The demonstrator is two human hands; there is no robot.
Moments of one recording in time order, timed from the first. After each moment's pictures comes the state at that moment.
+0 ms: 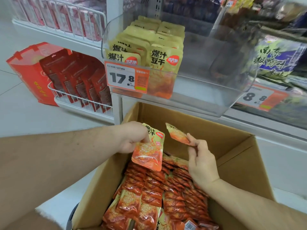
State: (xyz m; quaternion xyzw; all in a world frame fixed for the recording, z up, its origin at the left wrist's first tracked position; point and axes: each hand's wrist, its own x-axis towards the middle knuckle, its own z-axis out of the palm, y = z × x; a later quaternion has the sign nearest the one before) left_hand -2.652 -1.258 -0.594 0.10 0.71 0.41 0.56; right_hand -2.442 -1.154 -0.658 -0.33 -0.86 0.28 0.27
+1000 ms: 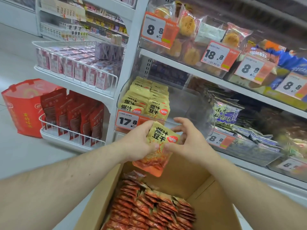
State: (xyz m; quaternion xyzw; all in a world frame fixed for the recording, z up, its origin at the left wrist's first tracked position) left_hand -2.650 -1.302 -0.489 0.49 0.60 0.53 0.33; right_hand -2.499 -1.192 -0.444 -0.30 -0.89 0.29 0.16
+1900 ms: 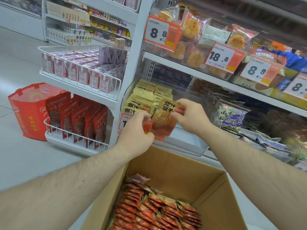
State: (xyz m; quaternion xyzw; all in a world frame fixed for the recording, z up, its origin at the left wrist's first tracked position) left_hand -2.664 -1.292 -0.489 0.43 0.72 0.55 0.09; right_hand -2.561 -1.128 -0.416 -0.28 -0.93 0.07 0.24
